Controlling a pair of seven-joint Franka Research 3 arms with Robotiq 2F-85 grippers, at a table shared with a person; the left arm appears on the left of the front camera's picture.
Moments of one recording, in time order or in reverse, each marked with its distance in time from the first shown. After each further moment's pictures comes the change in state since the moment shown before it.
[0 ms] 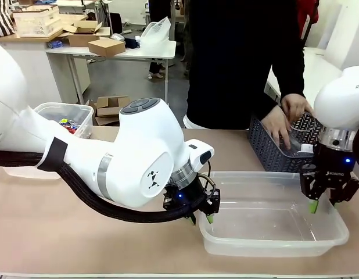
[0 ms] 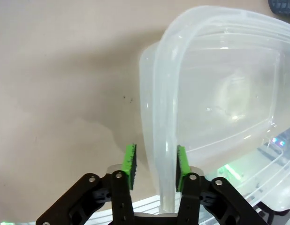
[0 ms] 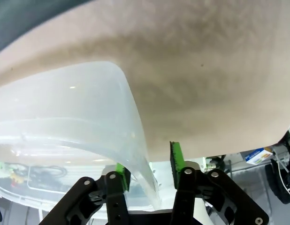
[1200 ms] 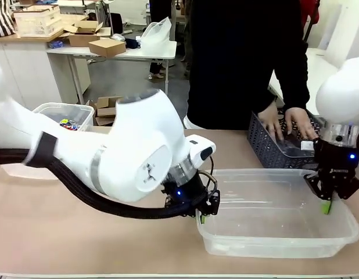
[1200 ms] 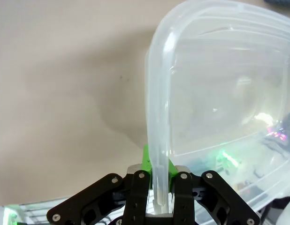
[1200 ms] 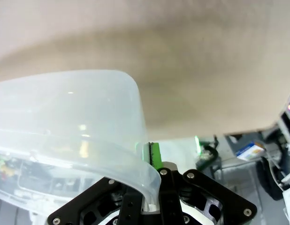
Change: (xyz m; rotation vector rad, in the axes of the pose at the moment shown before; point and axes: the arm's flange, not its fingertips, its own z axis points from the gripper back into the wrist) left arm -0.011 -0.013 0.036 0.005 0.024 -0.025; right arm -0.038 0.015 0.031 -0.067 0.002 0.037
